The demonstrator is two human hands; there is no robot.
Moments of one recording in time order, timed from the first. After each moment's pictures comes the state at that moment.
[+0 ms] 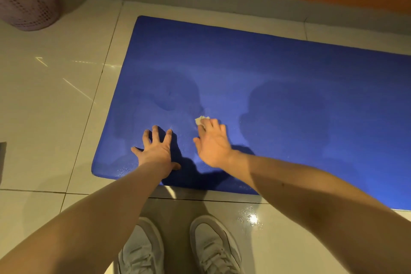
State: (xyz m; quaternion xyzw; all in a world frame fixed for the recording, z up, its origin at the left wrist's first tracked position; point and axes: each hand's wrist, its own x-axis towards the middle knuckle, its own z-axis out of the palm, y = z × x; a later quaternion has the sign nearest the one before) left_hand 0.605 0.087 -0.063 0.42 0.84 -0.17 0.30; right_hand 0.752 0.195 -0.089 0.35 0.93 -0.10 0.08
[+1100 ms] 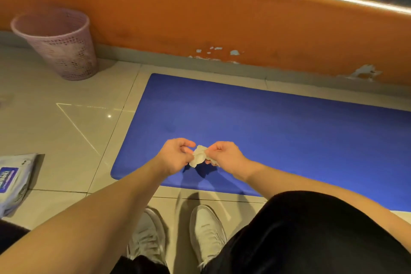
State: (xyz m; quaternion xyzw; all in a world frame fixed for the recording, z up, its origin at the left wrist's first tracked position) left_hand 0.657 0.022 0.100 0.35 0.71 0.37 0.49; right_hand 0.829 0.115 0.093 0.51 0.63 -0.58 -0.08
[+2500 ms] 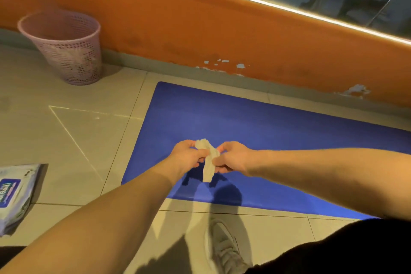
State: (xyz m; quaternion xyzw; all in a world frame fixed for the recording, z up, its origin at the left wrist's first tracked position) left_hand 0.609 0.033 0.118 0.27 0.68 0.42 0.54; right_hand 0.757 0.111 0.156 0.54 0.65 -0.53 0.04
